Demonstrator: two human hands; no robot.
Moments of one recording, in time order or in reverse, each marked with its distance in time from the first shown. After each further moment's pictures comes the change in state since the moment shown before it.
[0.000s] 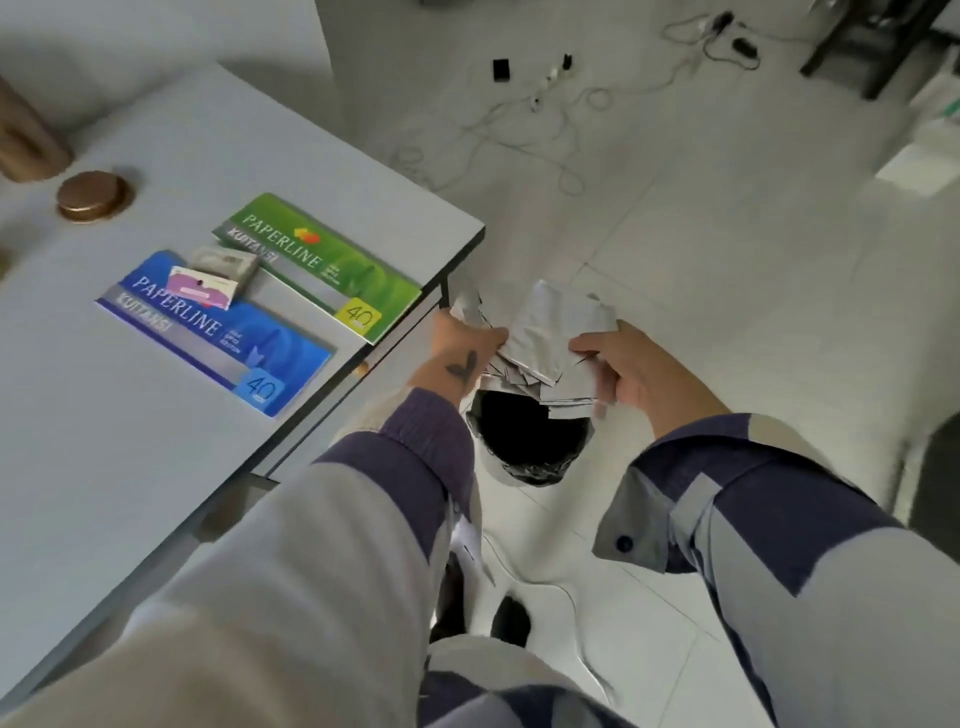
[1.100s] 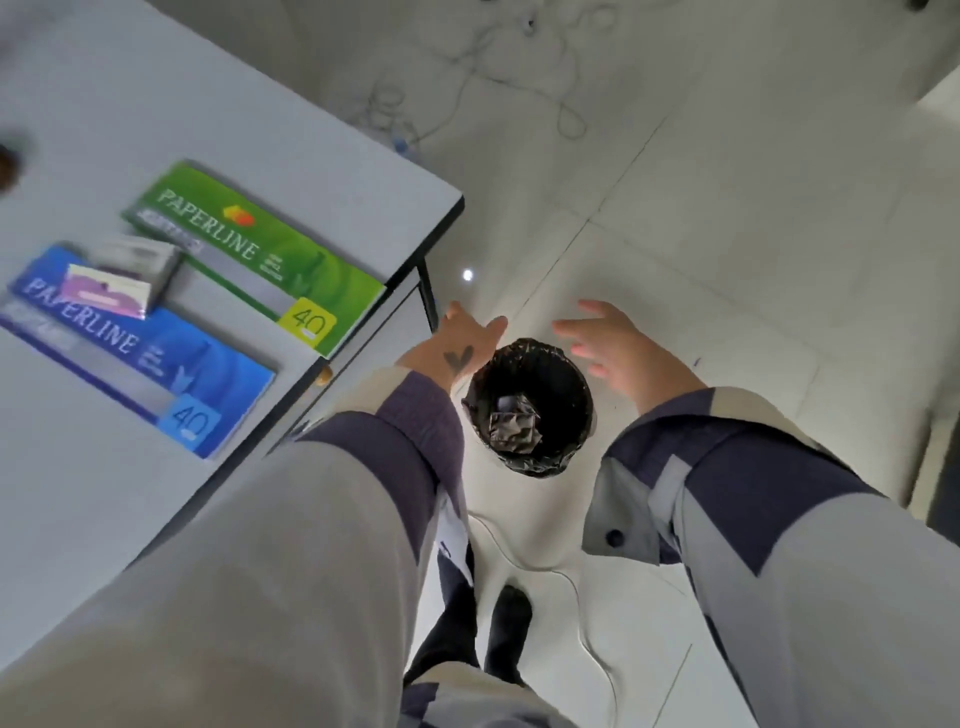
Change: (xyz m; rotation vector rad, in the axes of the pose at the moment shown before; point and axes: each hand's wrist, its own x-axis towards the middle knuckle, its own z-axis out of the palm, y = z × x) left_hand 0.077 -0.013 0.031 0.593 -0.232 -0.029; right_hand 0.079 0.004 0.006 -0.218 -0.023 0.025
